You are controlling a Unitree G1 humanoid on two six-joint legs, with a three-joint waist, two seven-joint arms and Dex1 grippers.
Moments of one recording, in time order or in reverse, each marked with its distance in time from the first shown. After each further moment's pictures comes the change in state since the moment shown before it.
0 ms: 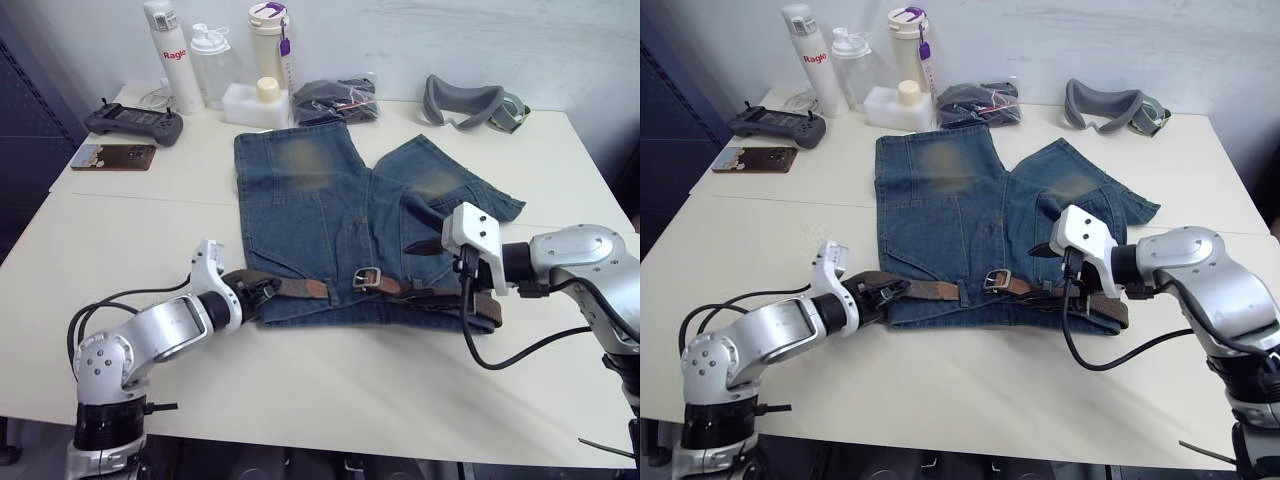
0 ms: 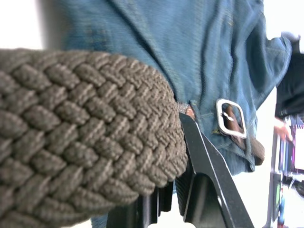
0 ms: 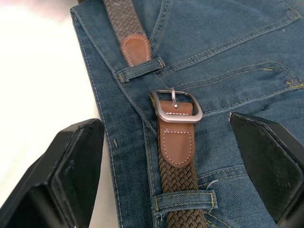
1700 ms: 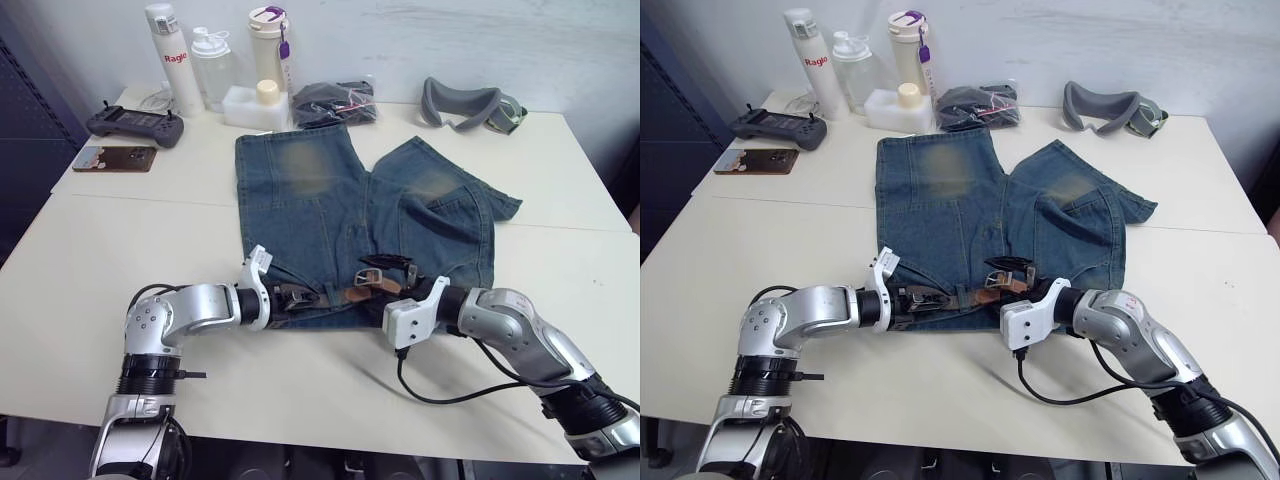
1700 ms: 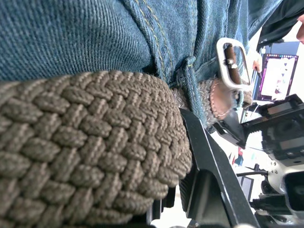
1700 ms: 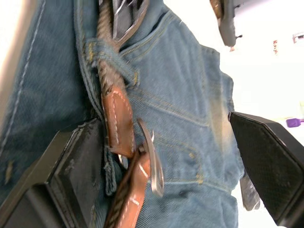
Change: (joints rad) left arm -0.193 -0.062 -0.120 0.424 -0.023 0.224 -0.116; right arm 0.197 0.210 0.182 0.164 -0.824 -1.131 -0.484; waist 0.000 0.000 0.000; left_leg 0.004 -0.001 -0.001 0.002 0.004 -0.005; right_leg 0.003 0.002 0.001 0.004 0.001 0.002
